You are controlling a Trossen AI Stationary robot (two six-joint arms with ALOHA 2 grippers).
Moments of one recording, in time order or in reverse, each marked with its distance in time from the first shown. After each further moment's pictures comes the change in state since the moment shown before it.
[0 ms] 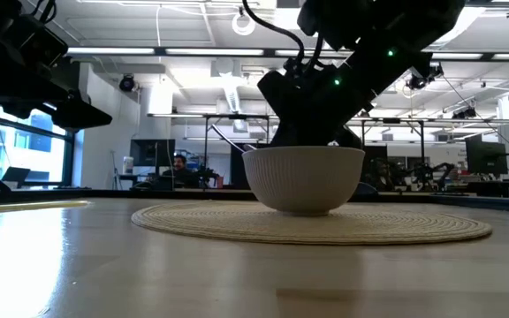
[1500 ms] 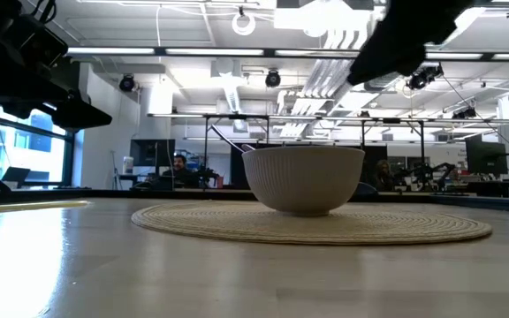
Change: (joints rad) left arm 0.000 0.000 0.000 0.000 0.000 0.000; right arm 0.306 -0.371 0.003 -0.447 -0.107 -0.185
